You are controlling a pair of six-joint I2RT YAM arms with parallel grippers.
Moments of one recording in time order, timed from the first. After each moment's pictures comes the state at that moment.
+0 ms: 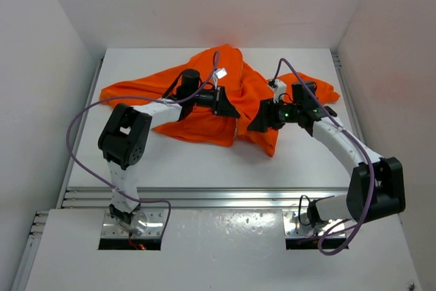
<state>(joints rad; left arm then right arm) -0.45 1.96 1.25 0.40 1.10 -0.61 0.22 1.37 0.91 -0.31 -0.71 0.13</state>
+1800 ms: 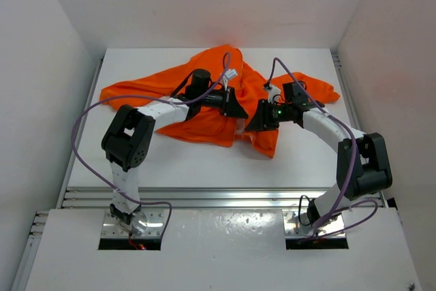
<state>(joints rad) -0.52 1.96 1.32 0.30 0.98 -0.51 0.23 1.57 0.96 -0.31 -0.73 0.29</state>
